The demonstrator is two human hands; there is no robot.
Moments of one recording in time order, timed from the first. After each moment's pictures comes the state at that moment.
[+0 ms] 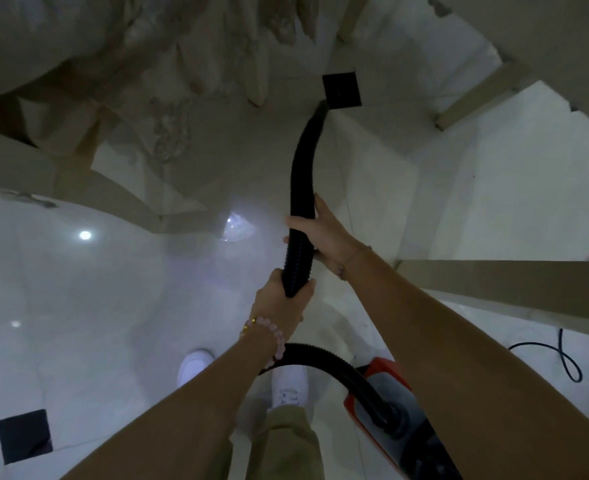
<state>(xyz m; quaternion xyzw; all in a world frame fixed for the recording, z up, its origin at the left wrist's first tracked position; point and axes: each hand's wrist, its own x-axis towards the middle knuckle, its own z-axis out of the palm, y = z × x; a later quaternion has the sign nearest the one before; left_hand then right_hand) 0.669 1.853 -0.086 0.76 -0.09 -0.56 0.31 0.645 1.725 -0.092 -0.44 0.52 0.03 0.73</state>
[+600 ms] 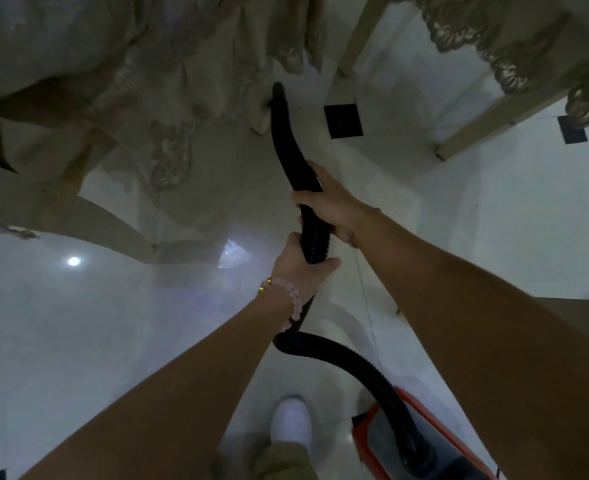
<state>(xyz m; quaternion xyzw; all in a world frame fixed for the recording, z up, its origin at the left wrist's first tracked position) 0.710 1.775 -0.106 0.72 -0.16 -0.56 0.37 0.694 1.657 -0.108 -0.56 0.49 0.02 0.67</state>
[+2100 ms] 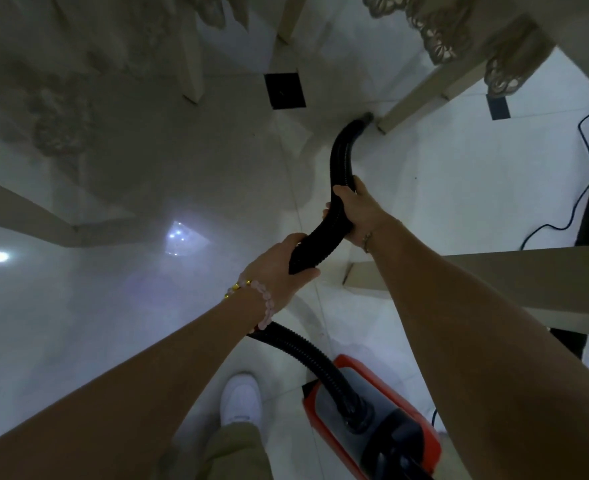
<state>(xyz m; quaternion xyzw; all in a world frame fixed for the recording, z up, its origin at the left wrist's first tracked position) 0.647 1.781 -0.109 0.68 -0.39 -0.55 0.26 0.557 1.622 -0.131 -0.37 0.65 -0.12 0.66</state>
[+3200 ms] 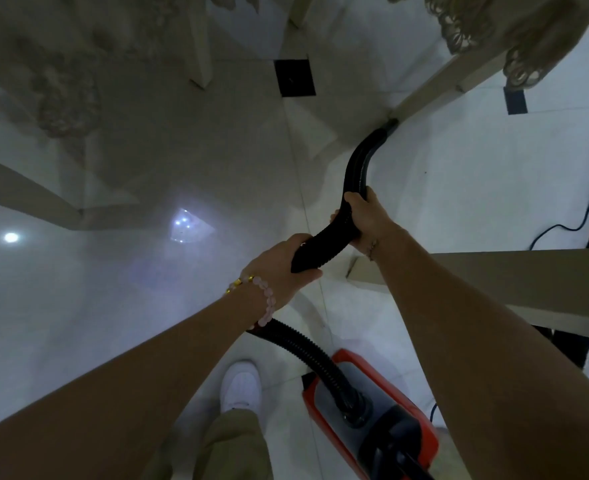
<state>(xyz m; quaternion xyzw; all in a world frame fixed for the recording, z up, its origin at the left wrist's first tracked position) 0.646 1.786 -0.101 0.68 -0.38 -0.58 0.23 0.545 1.635 -0.138 -0.34 0.68 -0.12 0.64</state>
